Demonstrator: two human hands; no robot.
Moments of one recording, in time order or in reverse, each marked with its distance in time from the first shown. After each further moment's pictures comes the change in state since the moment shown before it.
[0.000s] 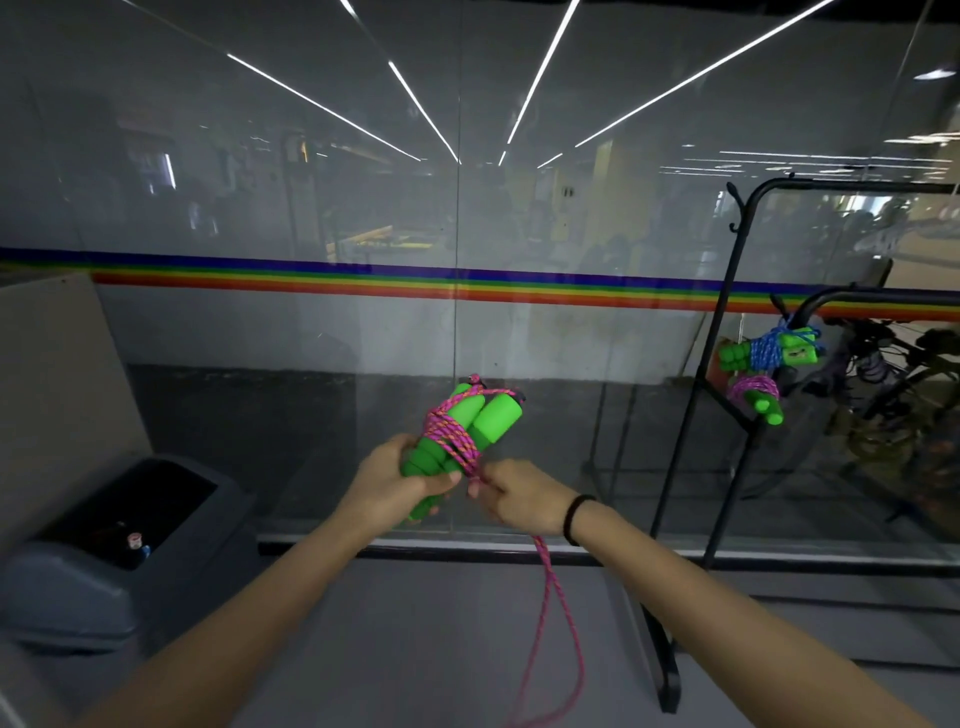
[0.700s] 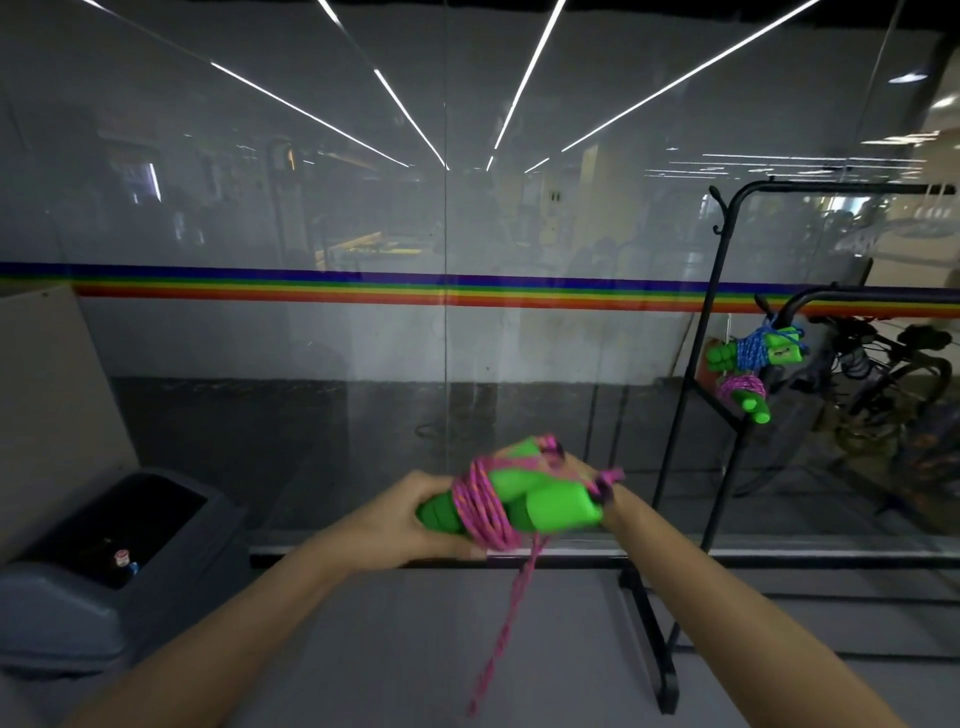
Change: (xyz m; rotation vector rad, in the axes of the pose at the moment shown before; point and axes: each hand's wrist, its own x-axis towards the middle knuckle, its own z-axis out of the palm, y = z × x) left_hand -0.022 0.015 -0.001 0.183 -0.598 0.334; right_hand -0.009 0.034 -0.030 0.718 -0.109 -0.191
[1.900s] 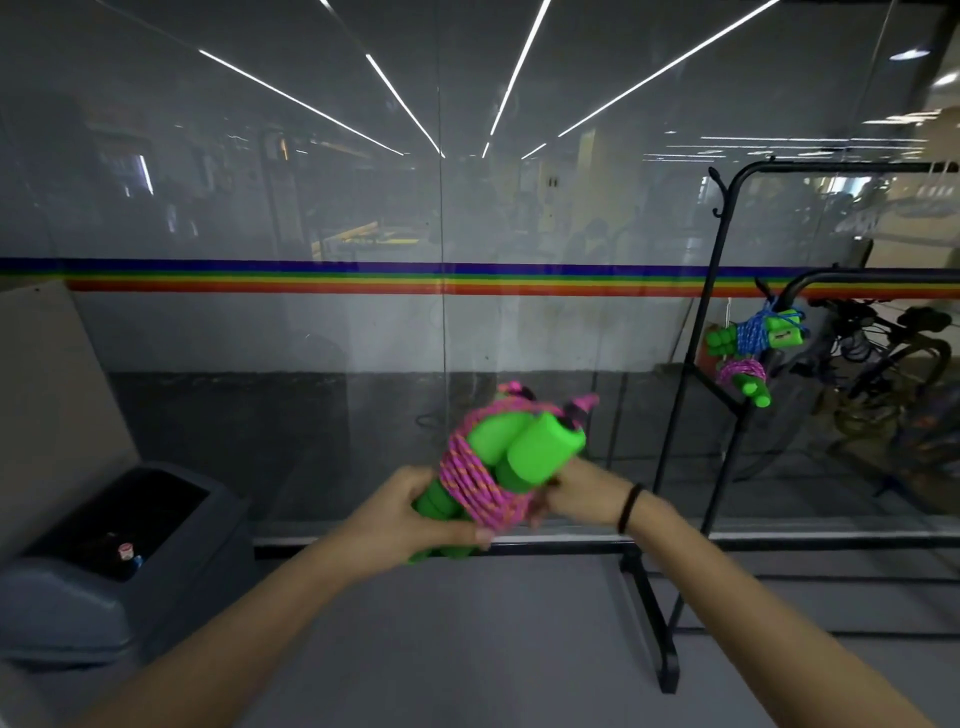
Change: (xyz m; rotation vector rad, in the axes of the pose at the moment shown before) left_hand -0.011 0.006 0.011 -0.212 0.134 -0.072; right_hand -0.035 -0.040 0.023 -0.557 0.080 0.122
